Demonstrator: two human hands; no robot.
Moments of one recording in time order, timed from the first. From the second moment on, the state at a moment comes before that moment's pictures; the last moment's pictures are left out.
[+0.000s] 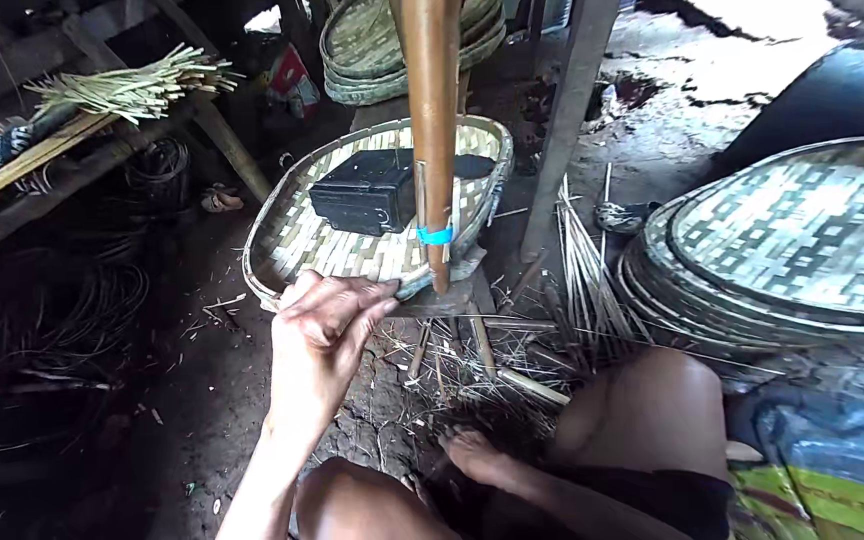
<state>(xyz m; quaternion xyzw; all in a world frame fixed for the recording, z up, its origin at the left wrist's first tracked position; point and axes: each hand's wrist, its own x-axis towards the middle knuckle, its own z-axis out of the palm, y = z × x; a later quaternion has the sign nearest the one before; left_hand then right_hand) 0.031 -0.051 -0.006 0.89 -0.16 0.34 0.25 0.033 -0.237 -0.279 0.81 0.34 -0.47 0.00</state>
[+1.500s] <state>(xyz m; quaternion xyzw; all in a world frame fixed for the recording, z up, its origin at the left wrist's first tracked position) 0.067 -0.073 0.076 0.97 -0.08 -0.02 0.24 0.011 -0.275 -0.115 0.75 0.29 0.22 -0.55</state>
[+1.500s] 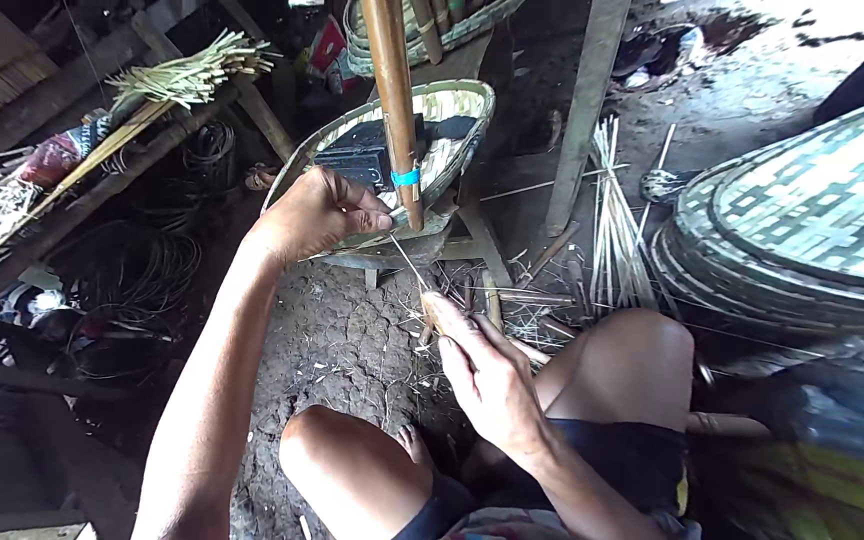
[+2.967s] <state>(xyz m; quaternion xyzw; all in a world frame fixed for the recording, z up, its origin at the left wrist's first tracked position) 0.053 -0.085 0.067 0.98 -0.13 0.05 0.15 0.057 -0.230 -0.136 0.41 0.32 -0.05 -0.85</state>
